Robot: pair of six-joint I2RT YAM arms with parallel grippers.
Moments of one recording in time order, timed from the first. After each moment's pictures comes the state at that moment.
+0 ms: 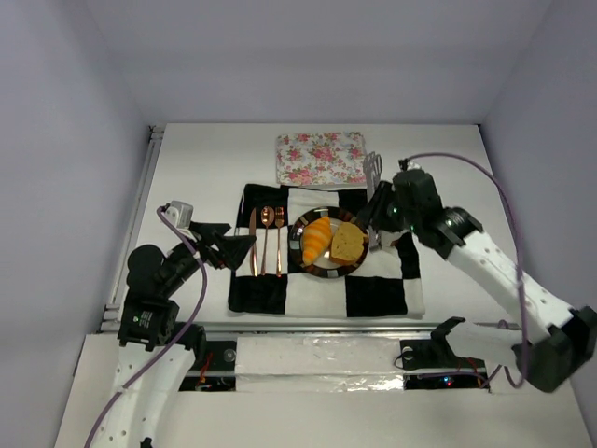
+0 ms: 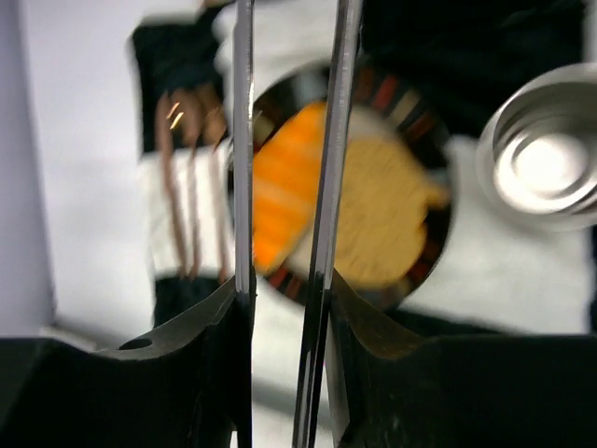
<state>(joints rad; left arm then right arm) -0.18 0.38 0.58 -0.23 0.50 -0.46 0.60 1.09 1.06 -0.61 0.10 0.78</state>
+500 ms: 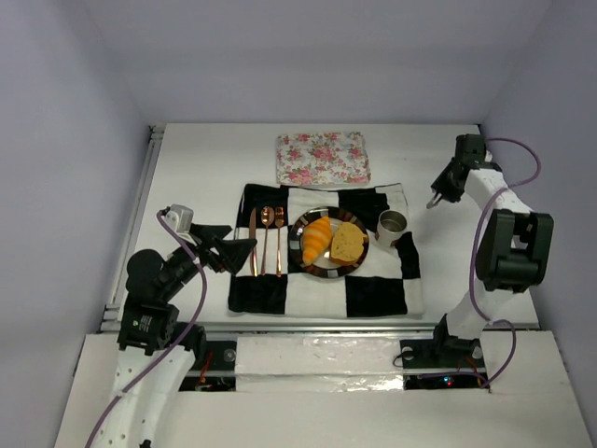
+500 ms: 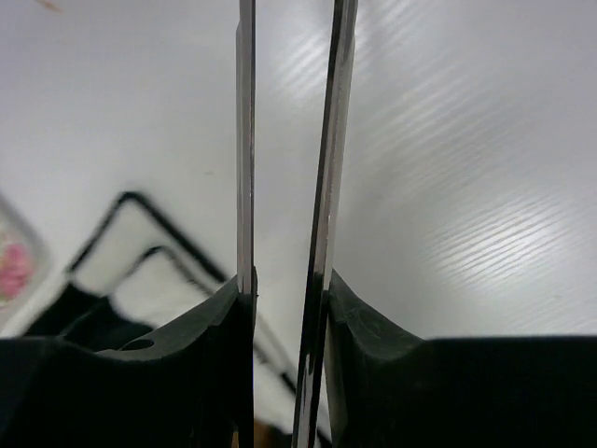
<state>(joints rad) -0.19 0.34 0.57 -0.23 0.51 -0.46 -0.13 1.73 1.32 -0.50 0.12 0.58</state>
